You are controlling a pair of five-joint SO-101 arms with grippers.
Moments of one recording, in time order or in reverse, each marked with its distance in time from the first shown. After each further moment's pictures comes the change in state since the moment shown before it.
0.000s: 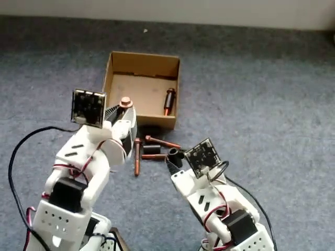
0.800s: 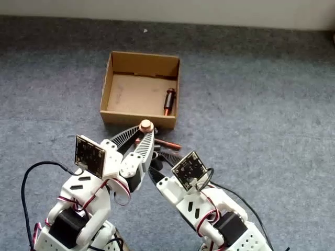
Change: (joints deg) left arm 13.7 -30.0 17.8 -0.5 1.1; right arm -9.7 -4.7 9.3 -13.6 0.0
